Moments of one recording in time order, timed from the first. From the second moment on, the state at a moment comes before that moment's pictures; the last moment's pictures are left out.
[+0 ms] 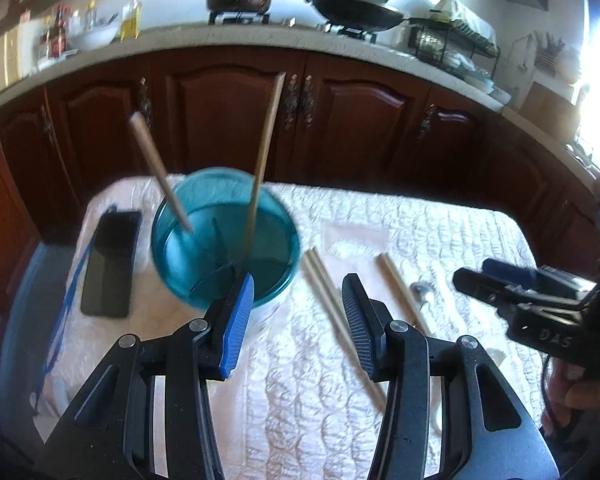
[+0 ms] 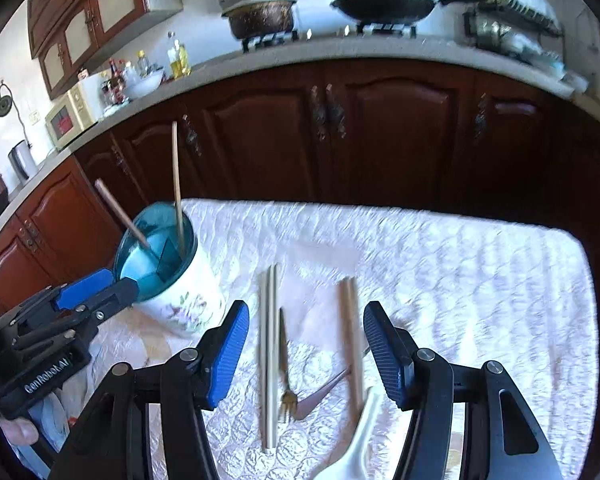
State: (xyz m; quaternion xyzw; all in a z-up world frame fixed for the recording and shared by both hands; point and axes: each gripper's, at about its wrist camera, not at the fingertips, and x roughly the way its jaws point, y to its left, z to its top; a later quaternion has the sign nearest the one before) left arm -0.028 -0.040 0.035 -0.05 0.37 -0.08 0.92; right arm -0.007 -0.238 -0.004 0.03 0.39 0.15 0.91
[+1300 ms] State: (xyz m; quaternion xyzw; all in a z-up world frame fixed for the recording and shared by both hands) left arm -0.022 -0.001 -0.006 -0.09 0.43 -0.04 0.90; right arm 0.030 -0.179 -0.126 0.03 0.53 0.24 0.81
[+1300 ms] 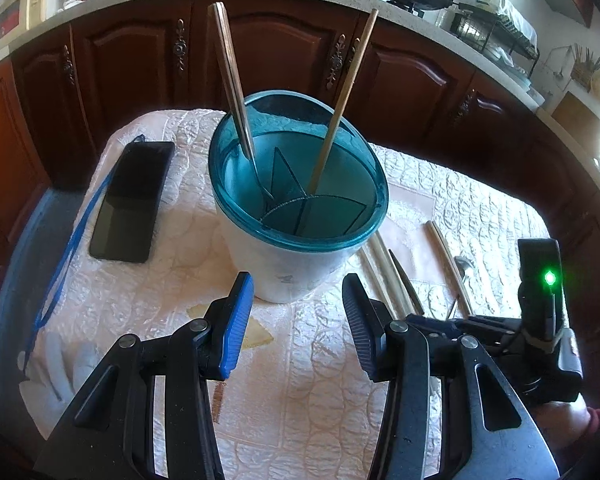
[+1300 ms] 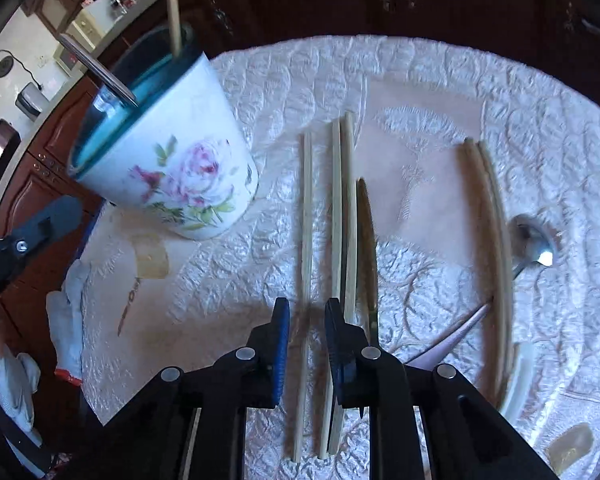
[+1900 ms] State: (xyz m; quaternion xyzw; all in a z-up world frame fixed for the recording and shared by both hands) left arm -0.018 0.001 -0.018 -0.09 0.44 -0.05 0.89; right arm 0.040 -0.187 -0.119 0.02 0.54 0.23 0.81
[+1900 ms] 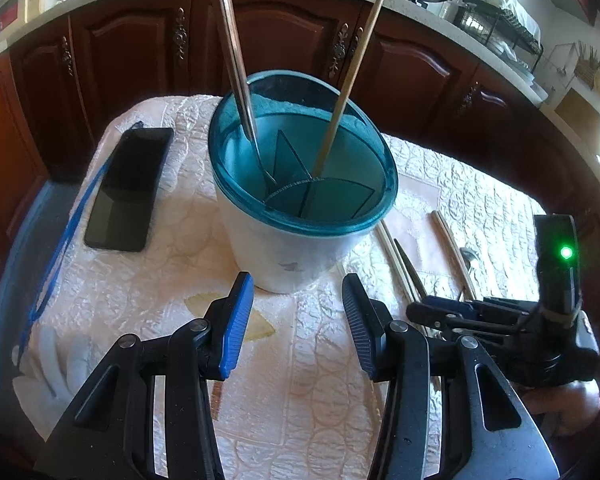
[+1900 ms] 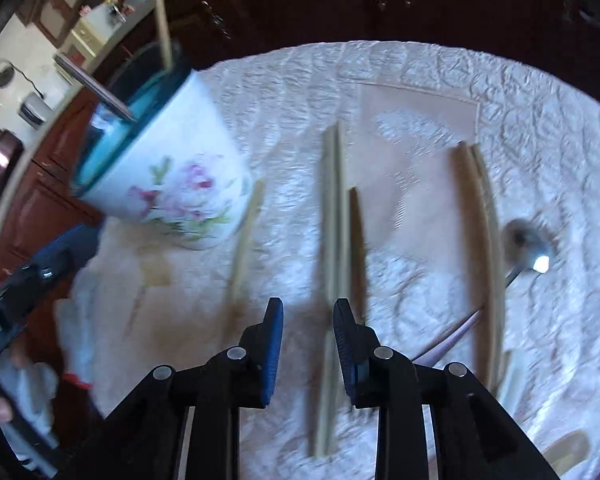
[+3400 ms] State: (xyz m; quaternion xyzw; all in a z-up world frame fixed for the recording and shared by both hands) left arm -0.026 -0.047 -0.092 -0.07 0.54 -0.14 0.83; right arm 0.030 -0.180 -0.133 0.03 0.53 0.24 0.81
